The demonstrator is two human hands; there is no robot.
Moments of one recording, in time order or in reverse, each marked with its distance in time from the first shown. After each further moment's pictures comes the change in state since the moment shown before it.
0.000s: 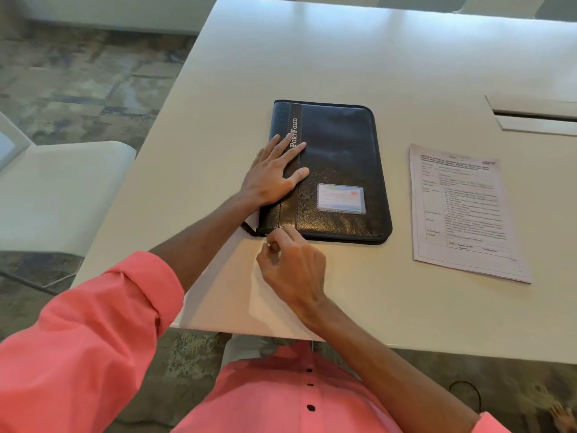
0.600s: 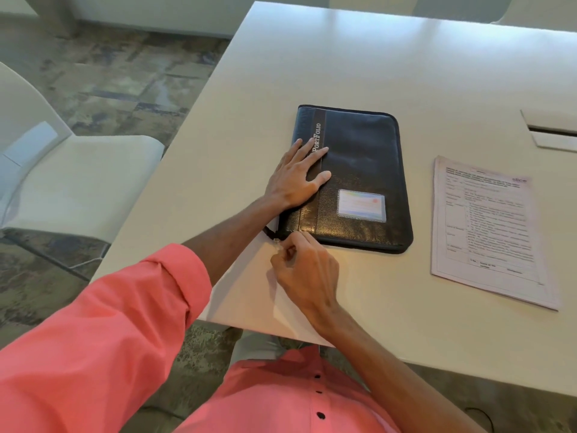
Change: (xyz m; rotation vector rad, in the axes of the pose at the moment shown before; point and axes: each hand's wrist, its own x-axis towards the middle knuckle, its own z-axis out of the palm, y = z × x) left_hand -0.002 0.011 0.004 -0.072 0.058 -0.064; right_hand -0.003 -0.001 0.001 0.073 -0.041 0.031
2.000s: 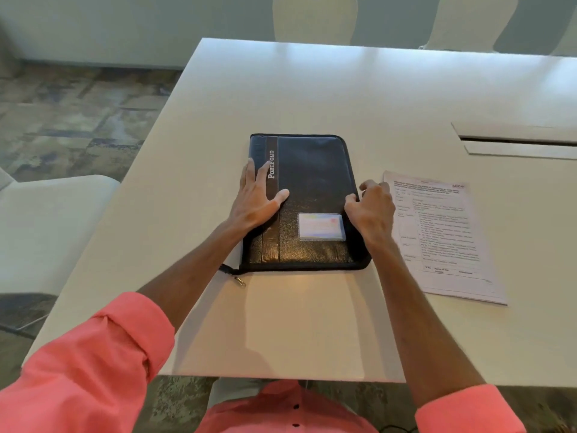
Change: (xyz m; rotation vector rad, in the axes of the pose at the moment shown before) left_hand 0.025 0.005 0.006 -0.108 0.038 -0.113; right_hand 0.159 0.142 -0.111 -0.153 0.222 0.441
